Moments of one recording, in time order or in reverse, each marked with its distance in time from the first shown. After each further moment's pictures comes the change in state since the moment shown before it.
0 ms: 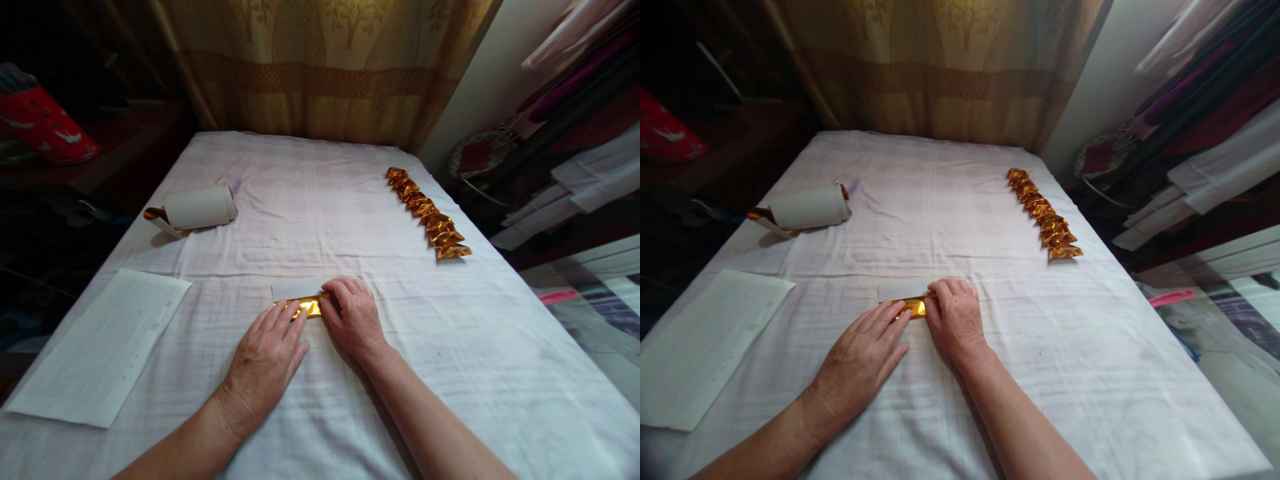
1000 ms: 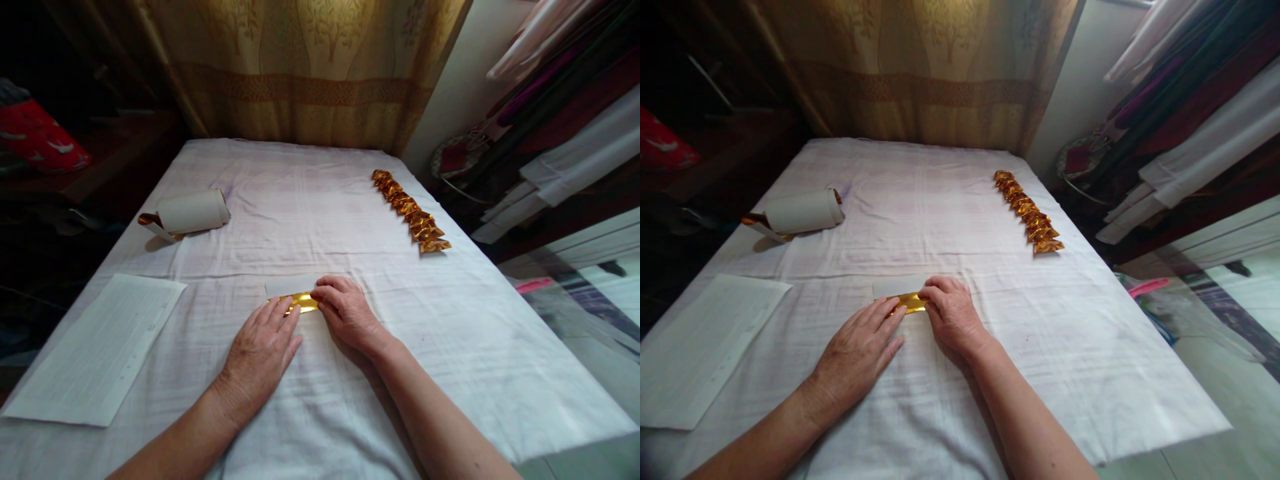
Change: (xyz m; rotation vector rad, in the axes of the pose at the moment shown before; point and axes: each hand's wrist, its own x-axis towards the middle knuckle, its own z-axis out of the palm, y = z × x) left_hand 0.004 -0.001 -0.001 0.029 -0.001 0.039; right_hand -0.006 0.017 -0.012 0.144 -0.166 -0.136
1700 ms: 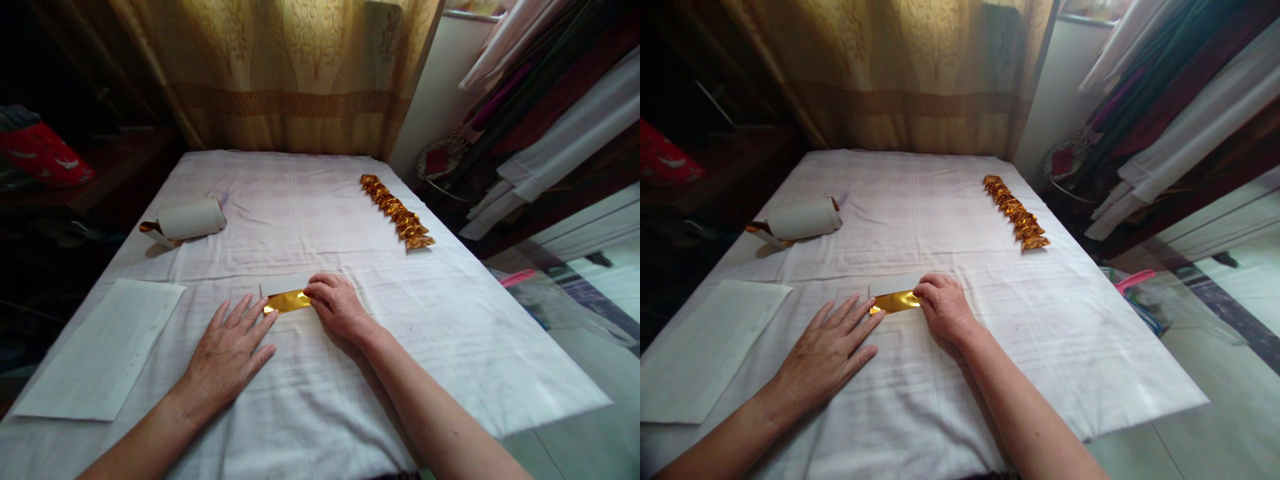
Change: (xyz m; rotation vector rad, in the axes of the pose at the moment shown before) left_hand -0.027 -0.032 -0.014 0.111 -0.059 0.015; right_hand 0.002 0.006 0.006 0.005 0.043 -0.045
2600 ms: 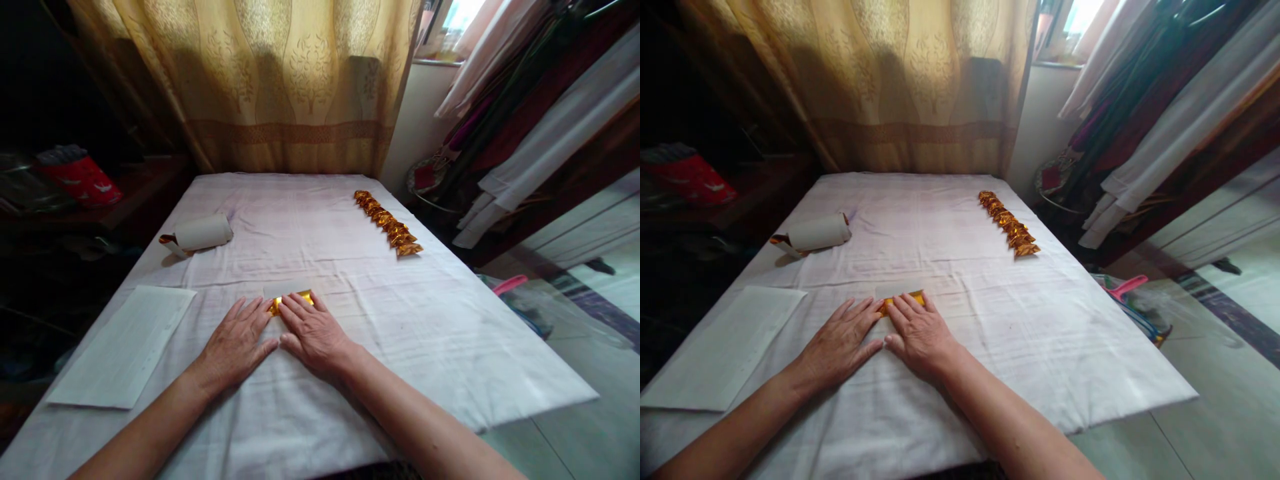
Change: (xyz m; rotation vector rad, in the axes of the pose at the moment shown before) left_hand 0.004 -0.015 0.016 -0.035 0.076 0.131; right_hand -0.013 -0.061 0.008 -0.209 -0.267 -0.086
